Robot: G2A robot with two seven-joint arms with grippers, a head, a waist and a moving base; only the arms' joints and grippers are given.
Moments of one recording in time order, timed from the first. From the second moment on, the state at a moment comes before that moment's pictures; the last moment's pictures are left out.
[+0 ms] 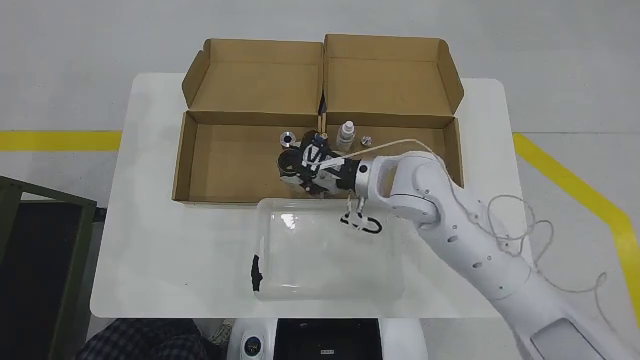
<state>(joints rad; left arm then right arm) -0.01 -0.37 -0.75 -1.25 2.03 -0.40 0.22 -0.80 -1.23 0.78 -1.59 -0.96 -0.51 0.50</state>
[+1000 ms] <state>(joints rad) -0.01 -0.37 -0.75 -1.25 2.03 -0.40 0.22 -0.65 -1.36 0.60 -1.30 -1.04 -0.37 0.54</state>
